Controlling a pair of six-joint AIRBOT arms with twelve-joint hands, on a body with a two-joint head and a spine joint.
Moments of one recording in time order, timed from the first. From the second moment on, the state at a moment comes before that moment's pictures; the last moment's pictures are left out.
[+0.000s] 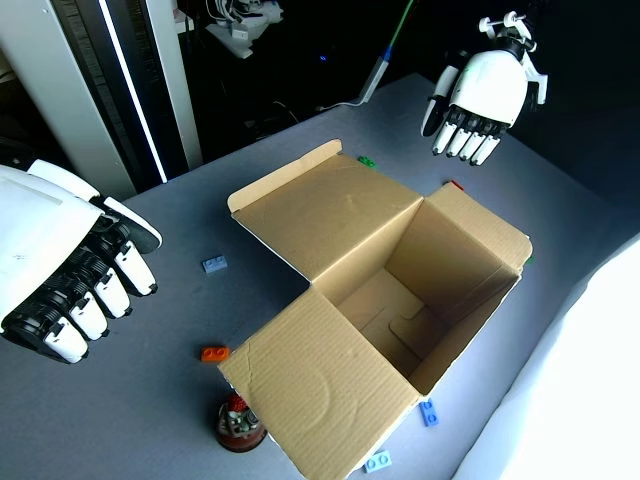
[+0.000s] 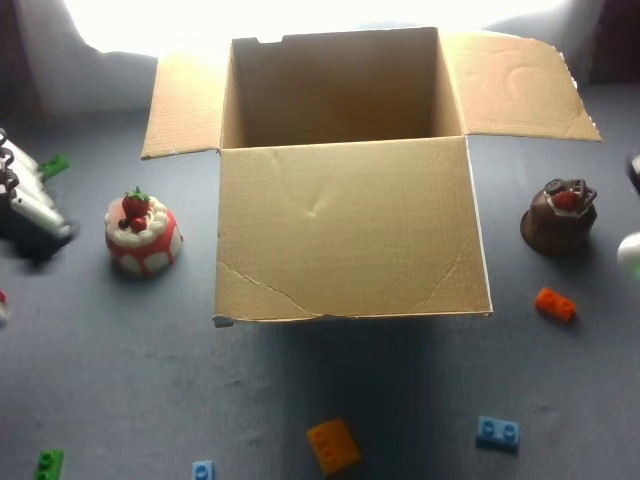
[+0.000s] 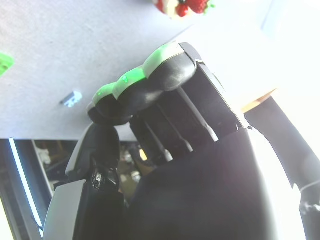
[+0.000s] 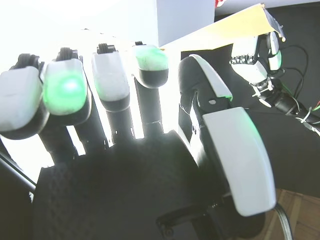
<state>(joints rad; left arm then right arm) 0.37 -0.83 1.58 1.62 -1.04 -0.32 -0.33 -0.49 0.71 0.05 0.35 -1.01</state>
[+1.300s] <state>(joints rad) 0.26 -0.88 1.53 1.81 -0.96 -0.50 -0.35 -0.55 0.86 0.18 0.35 -0.98</state>
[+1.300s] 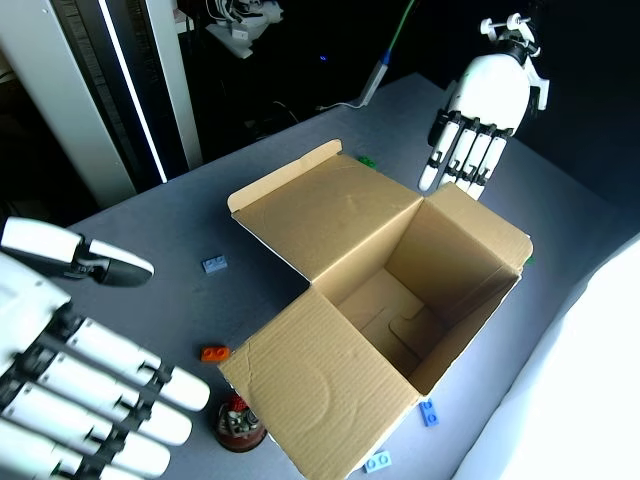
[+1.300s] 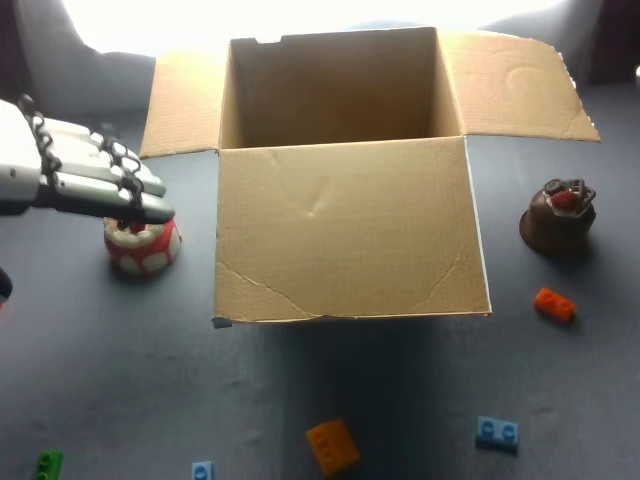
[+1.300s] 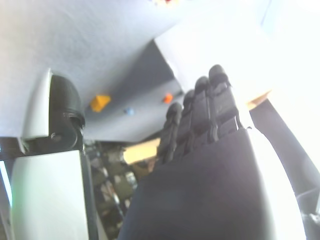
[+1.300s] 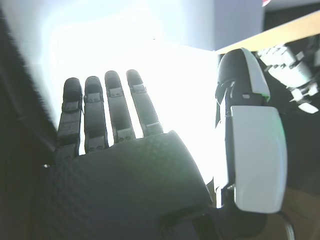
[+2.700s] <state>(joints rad) 0.37 -1.11 1.72 1.73 -0.85 -0.48 -0.35 -0.57 0.85 0.17 0.34 -1.02</state>
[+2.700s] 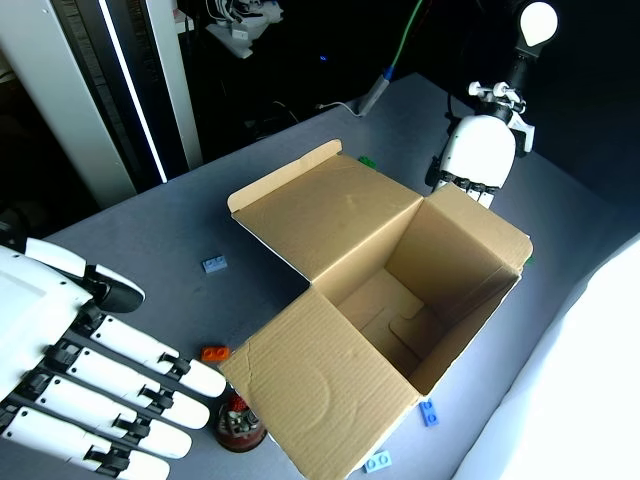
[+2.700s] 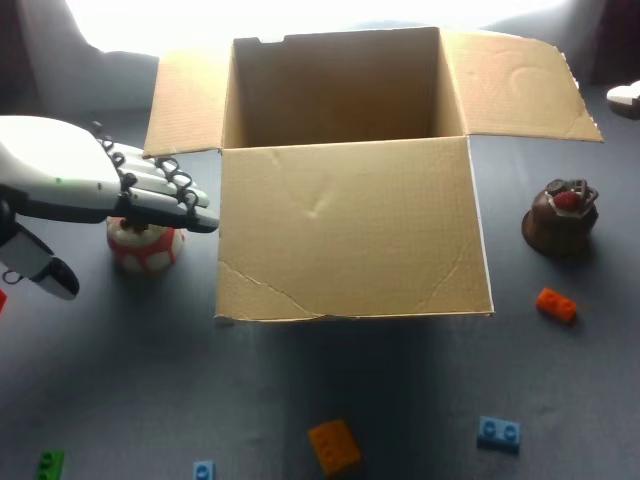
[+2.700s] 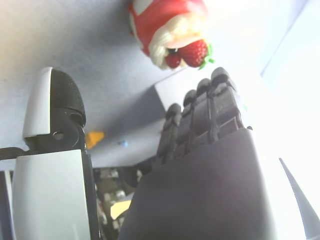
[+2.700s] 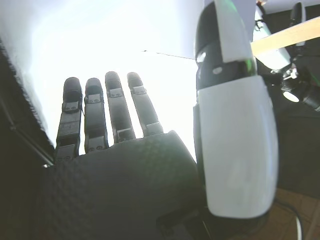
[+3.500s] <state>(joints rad) 0.42 -1.23 1.88 1.70 -0.81 -0.46 -0.35 -0.58 0.85 0.17 0.34 -1.03</state>
